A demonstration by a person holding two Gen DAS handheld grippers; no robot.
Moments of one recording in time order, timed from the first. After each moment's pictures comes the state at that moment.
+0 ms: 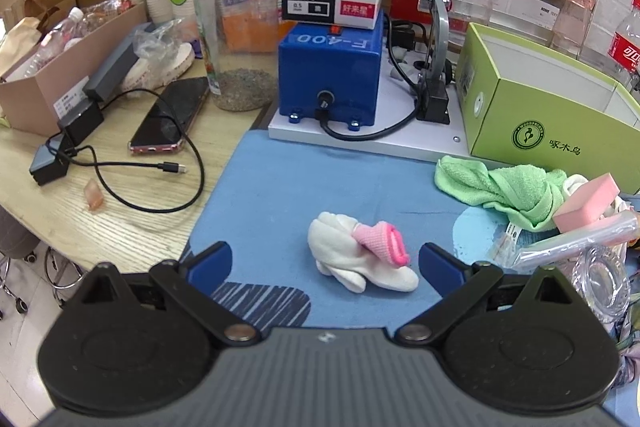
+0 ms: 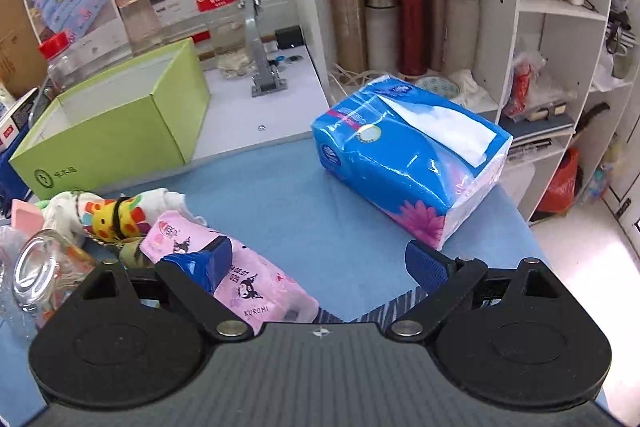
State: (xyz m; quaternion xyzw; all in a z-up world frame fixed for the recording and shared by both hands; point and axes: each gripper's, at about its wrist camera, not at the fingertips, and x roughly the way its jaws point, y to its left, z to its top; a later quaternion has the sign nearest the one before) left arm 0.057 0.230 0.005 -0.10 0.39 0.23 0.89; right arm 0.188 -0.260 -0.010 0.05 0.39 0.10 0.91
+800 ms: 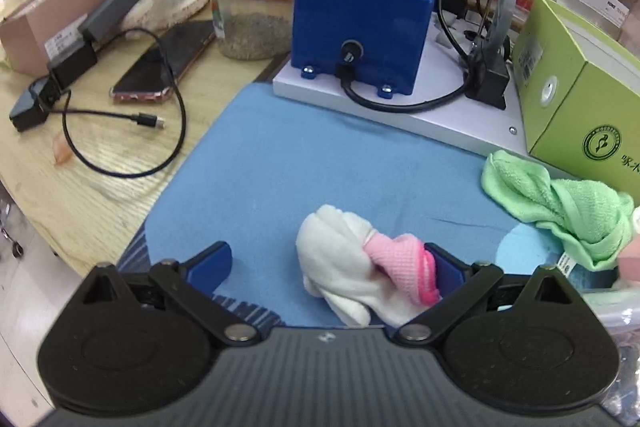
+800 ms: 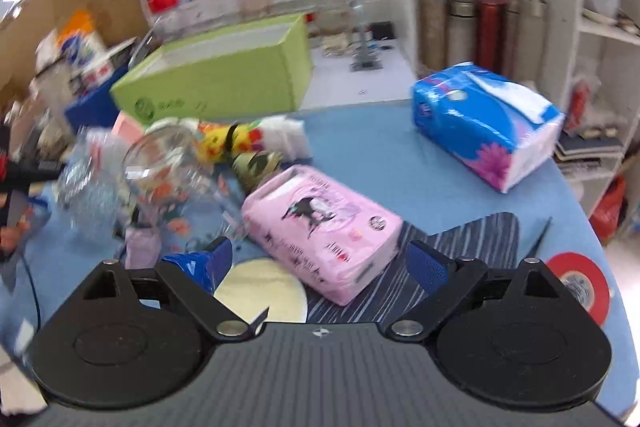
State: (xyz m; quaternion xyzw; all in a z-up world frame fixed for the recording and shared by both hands) left arm 0.106 0.251 -0.046 -0.16 0.42 0.28 0.85; right arm 0.103 -0.235 -0.010 -0.01 0.37 0.22 0.90
